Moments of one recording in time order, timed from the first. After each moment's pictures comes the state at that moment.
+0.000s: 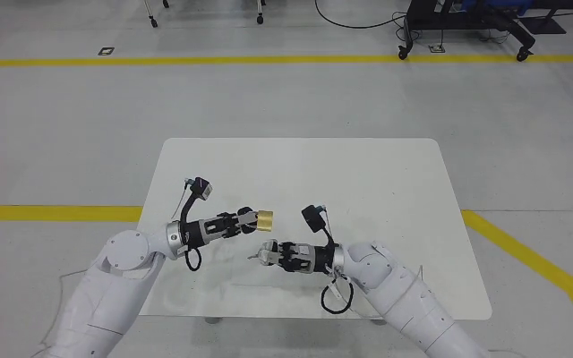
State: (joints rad) left arm 1.01 -1.10 -1.19 -1.38 -0.36 -0.33 -0.99; right arm -0.89 -1.20 0.76 -1.20 0.03 -0.95 0.58
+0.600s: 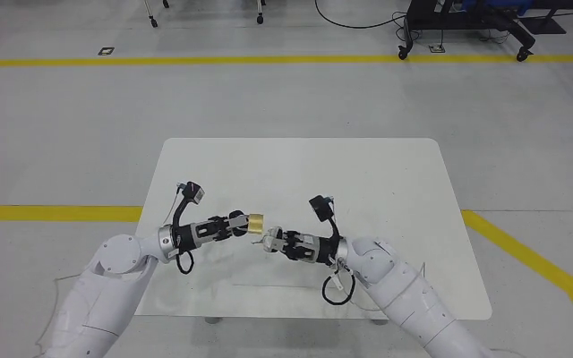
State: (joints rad) left arm 1.02 -1.09 -1.22 -1.32 -0.41 -0.38 -1.05; right arm -0.89 -1.21 0.78 -1.18 0.04 -0.94 0.57
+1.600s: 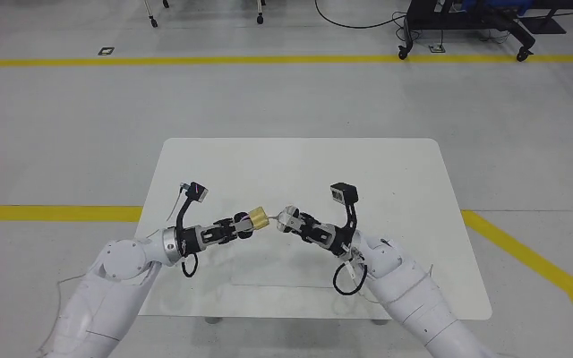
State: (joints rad) left arm 1.06 -1.09 -1.22 -1.41 -0.30 -0.52 -0.97; right arm -0.89 -1.21 0.85 -1.15 0.44 -1.00 0.61
